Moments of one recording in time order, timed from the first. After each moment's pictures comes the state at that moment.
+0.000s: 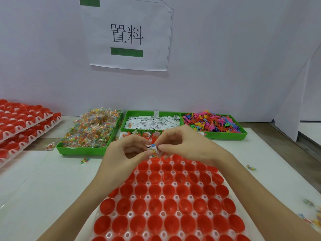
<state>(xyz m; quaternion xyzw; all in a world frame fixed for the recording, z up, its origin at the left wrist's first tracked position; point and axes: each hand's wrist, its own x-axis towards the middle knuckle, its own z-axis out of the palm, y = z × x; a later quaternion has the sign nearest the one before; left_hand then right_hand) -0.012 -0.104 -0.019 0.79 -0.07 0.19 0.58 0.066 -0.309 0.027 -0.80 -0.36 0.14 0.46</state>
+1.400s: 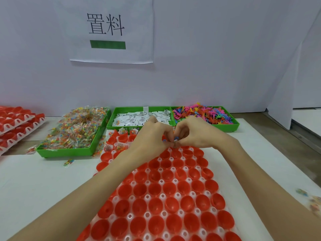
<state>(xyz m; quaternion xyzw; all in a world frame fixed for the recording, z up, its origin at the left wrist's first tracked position) 0.075 -0.181 -0.010 0.94 -0.15 0.14 0.27 0.120 -0.361 0.016 -0.92 -0.27 0.06 0.26</state>
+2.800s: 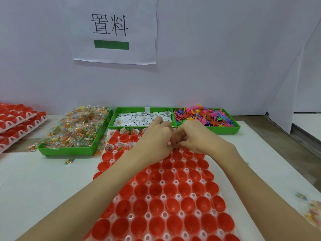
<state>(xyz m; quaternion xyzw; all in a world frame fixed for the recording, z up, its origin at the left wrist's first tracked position) 0.077 -0.186 -0.014 0.95 -0.22 0.17 0.13 0.116 -0.349 0.011 -0.94 -0.28 0.02 0.17</state>
